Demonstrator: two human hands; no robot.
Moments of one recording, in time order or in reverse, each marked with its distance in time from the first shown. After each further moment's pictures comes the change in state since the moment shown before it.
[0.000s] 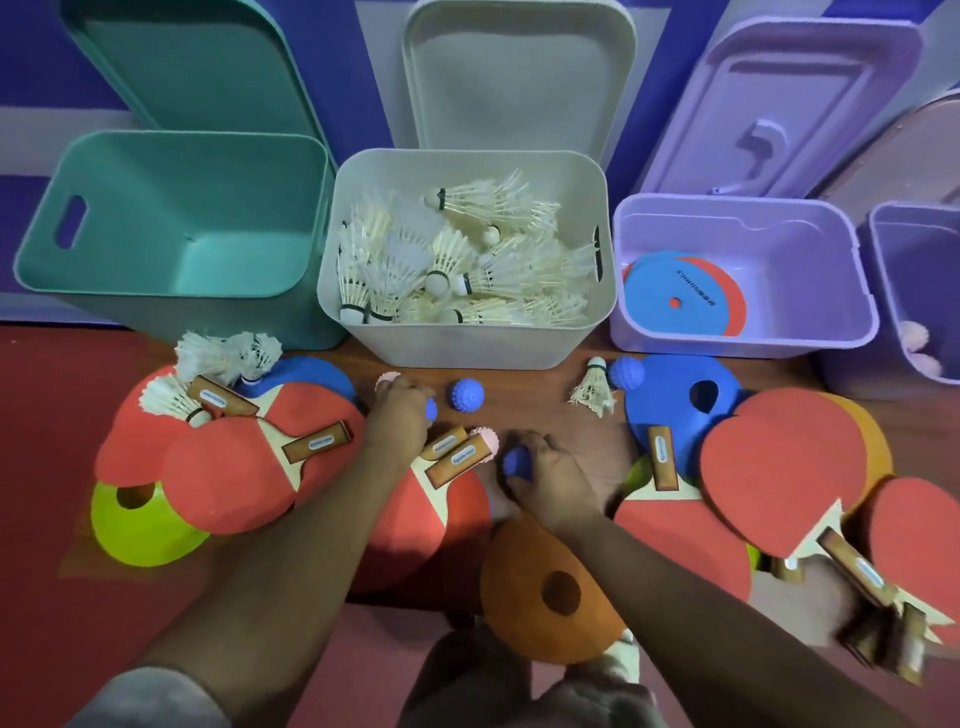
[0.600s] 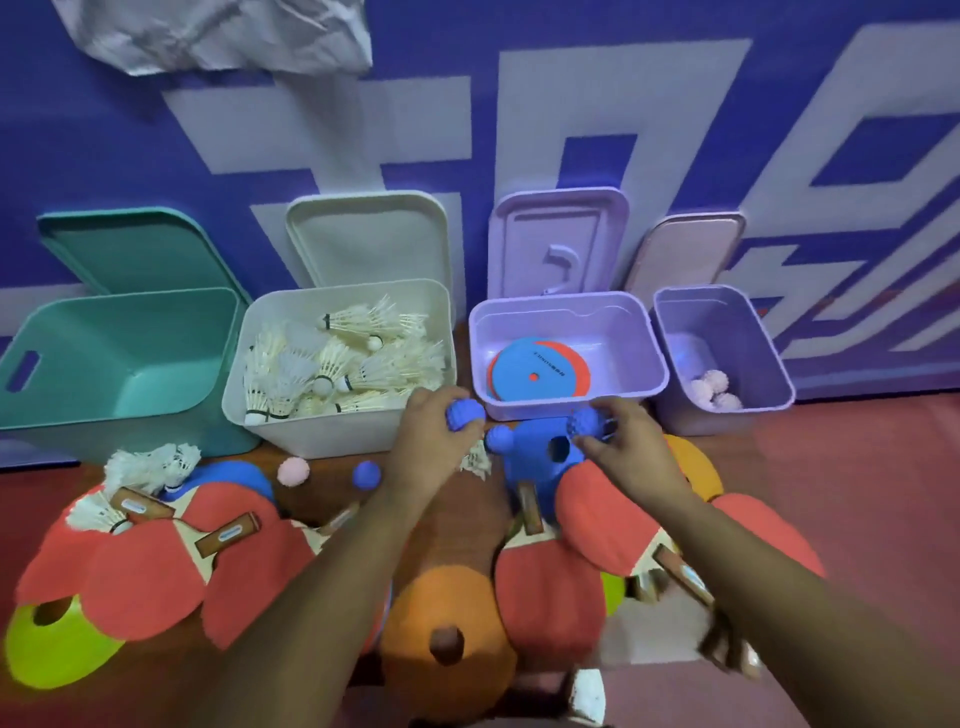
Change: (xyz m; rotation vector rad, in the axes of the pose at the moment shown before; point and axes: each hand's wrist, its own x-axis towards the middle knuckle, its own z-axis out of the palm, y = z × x) left_hand -0.075 0.236 -0.038 -0.334 0.244 0.278; right_hand -0.082 0.082 -0.250 0.136 0.480 -0.070
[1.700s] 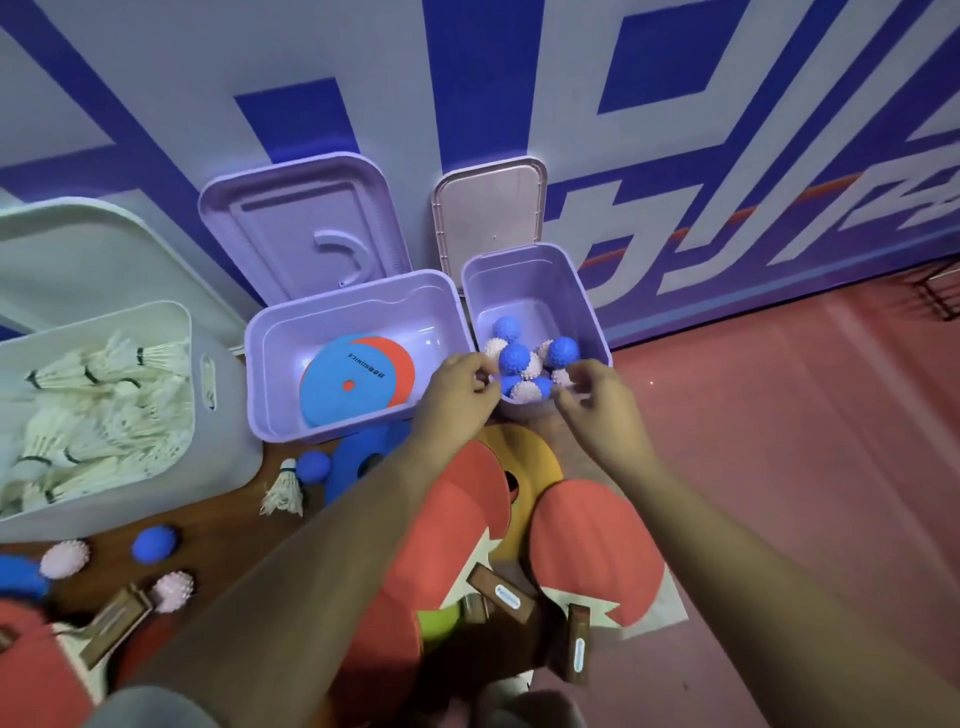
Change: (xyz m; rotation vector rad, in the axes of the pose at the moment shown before) left_hand 0.078 0.174 0.269 0.013 -0.276 0.136; right_hand 0.061 0.192 -0.140 0.110 0.179 0.209
